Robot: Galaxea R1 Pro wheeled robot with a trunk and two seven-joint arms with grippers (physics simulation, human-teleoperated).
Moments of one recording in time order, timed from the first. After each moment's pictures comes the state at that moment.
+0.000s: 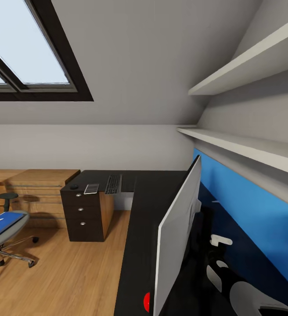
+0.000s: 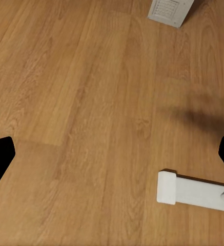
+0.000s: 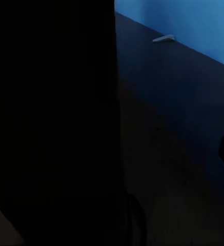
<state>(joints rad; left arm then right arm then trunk) -0.06 0.09 -0.38 -0.41 0.57 -0.36 0.03 -0.69 -0.05 -0.06 -0.19 -0.15 -0.41 -0.15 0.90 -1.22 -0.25</state>
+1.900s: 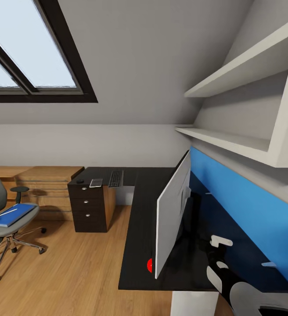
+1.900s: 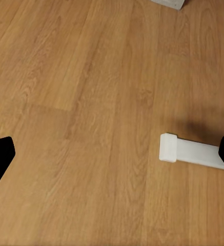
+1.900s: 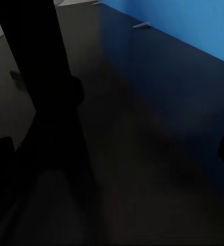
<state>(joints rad) -0.06 0.09 -0.38 -0.41 0.57 -0.36 0.03 -0.69 -0.05 -0.06 -0.17 -0.15 -0.42 -0.15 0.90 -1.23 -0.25</state>
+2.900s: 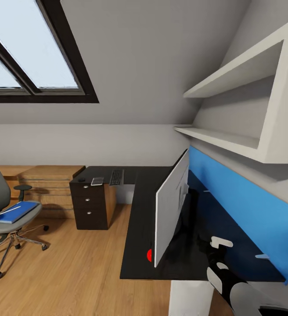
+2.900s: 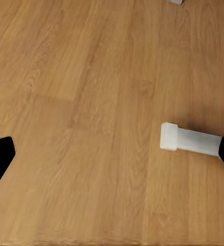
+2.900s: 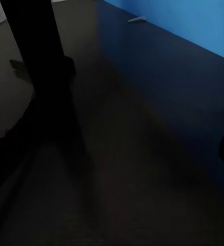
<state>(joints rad) -0.06 0.09 -0.38 -0.41 0.57 -0.36 0.03 -0.69 -0.05 -0.06 -0.16 -0.15 -0.42 -0.15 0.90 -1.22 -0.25</state>
